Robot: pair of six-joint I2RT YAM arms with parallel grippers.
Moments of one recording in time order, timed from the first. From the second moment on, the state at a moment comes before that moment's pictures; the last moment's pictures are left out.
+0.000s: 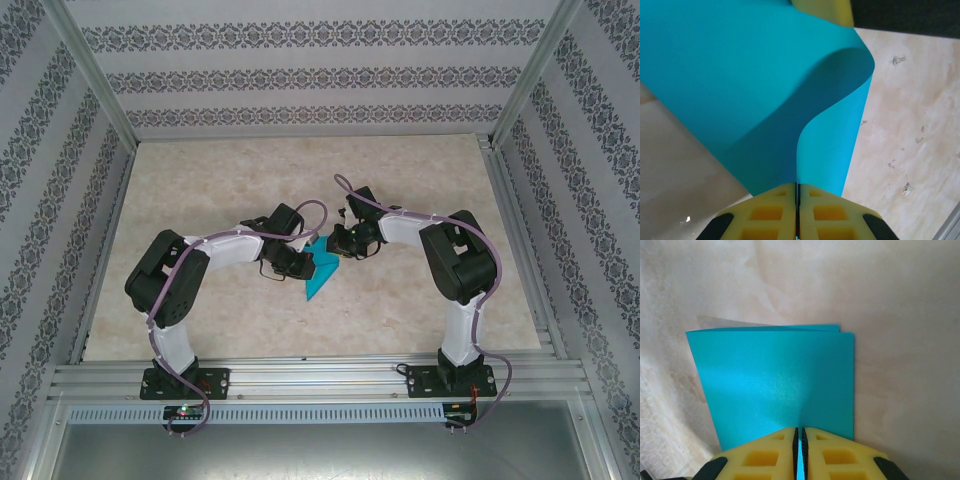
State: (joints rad) left arm -0.56 1.83 1.07 -0.45 0.47 -0.29; right arm 0.46 1.97 1.15 -0.32 -0.50 0.63
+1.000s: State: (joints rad) left arm -0.56 1.84 1.08 -0.45 0.45 -0.32; right arm 0.46 1.97 1.16 -0.33 -0.50 0.62
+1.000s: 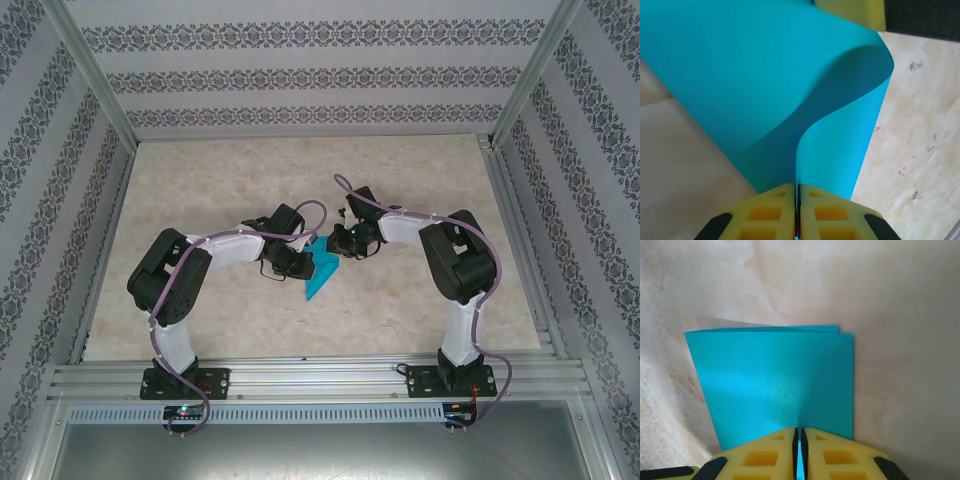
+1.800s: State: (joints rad) left arm -0.56 1.84 1.07 -0.43 0.46 -0.38; right arm 0.46 1.97 1.16 -0.33 -0.50 0.63
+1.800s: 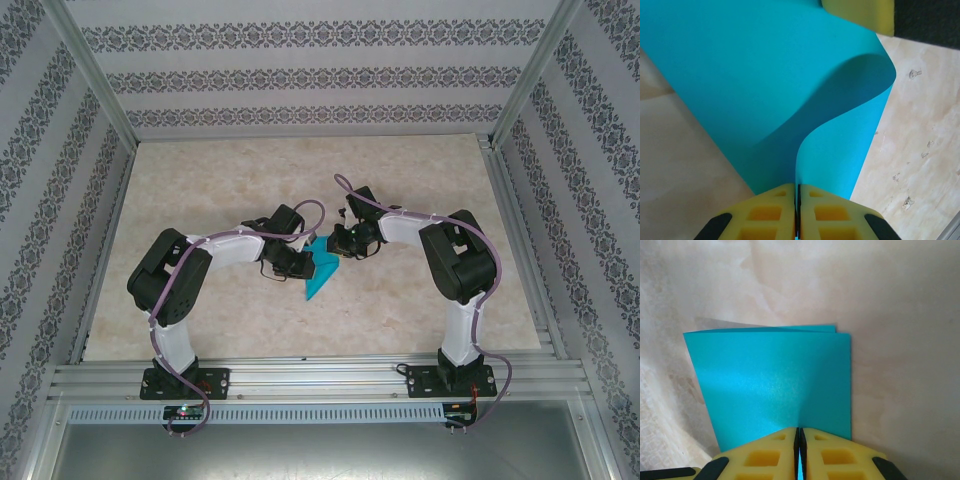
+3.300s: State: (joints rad) left arm -0.56 1.85 1.04 -0.39 0.44 -0.39; right arm 0.46 1.97 1.16 -0.32 -0.50 0.65
